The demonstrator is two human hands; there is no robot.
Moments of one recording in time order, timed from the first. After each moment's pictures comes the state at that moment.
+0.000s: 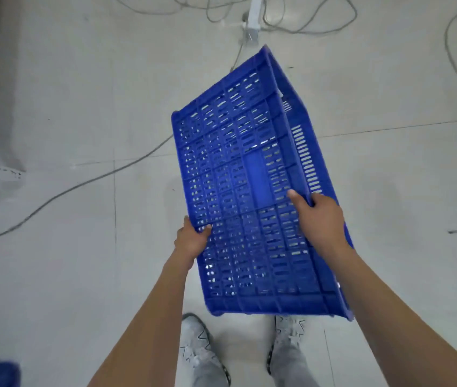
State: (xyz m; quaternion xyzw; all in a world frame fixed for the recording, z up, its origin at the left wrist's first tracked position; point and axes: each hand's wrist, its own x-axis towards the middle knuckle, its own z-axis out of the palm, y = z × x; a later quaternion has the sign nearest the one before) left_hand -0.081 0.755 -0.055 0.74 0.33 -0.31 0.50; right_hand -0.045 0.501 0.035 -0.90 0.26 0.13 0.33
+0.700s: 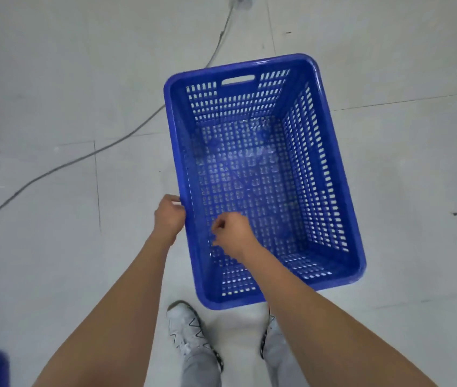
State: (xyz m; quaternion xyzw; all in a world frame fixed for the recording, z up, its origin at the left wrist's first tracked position) left_hand -0.055 0.756 -0.110 0.77 0.39 -0.26 0.44; right_hand -0.084 0.596 -0.090 -0.80 0.17 0.39 0.43
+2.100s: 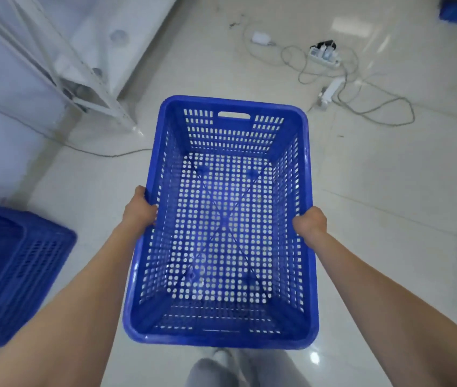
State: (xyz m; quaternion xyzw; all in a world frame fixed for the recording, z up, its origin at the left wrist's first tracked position) left_hand -0.216 0.809 0.277 0.76 0.52 -0.12 0.37; right_hand -0.060 0.481 0.237 -0.90 0.15 0.30 0.29
